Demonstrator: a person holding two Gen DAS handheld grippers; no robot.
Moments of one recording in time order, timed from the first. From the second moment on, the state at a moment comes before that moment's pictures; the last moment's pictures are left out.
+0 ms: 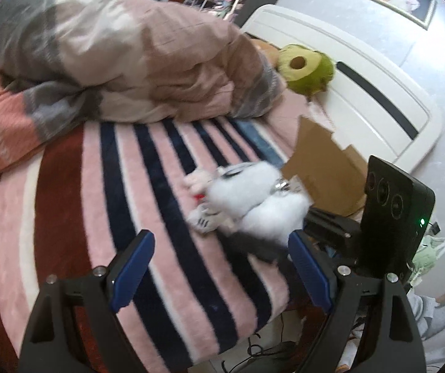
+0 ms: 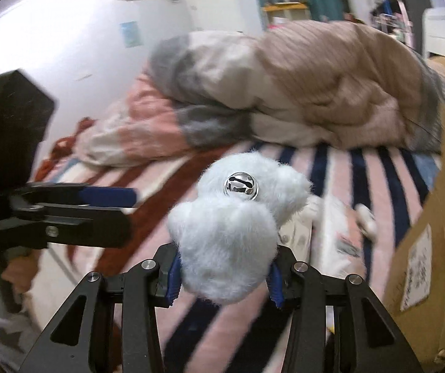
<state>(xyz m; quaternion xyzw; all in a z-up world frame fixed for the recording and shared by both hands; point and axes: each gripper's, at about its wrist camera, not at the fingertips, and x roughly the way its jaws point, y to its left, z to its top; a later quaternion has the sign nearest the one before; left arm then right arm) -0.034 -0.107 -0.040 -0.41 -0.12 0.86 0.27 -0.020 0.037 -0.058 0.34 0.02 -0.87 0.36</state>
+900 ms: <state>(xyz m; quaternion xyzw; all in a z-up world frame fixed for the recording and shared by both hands) -0.026 -0.033 0.067 -0.35 -0.05 0.89 0.29 -0.002 0.065 0.044 0.29 0.01 -0.85 0.44</state>
